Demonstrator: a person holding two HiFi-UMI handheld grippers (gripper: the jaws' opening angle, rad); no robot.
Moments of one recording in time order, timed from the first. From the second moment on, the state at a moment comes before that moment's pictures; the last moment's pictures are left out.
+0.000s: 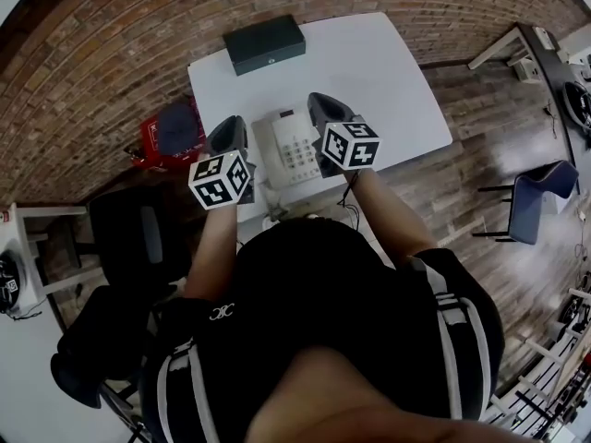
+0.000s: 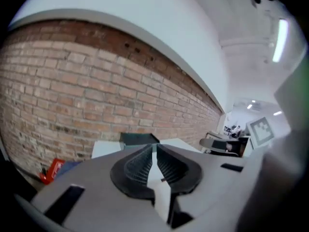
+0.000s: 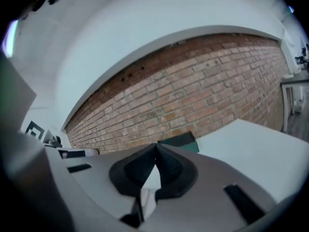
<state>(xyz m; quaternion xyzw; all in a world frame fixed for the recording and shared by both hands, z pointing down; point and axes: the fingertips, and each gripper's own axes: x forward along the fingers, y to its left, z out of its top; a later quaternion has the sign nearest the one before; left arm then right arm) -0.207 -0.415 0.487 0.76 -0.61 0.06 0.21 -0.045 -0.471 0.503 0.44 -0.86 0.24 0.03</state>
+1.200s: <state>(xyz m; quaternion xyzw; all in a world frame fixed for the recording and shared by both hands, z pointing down) -0.212 -0.400 0.395 0.74 -0.67 0.04 0.10 -0.056 -0.438 0.374 0.44 -0.89 0.06 -0.05</state>
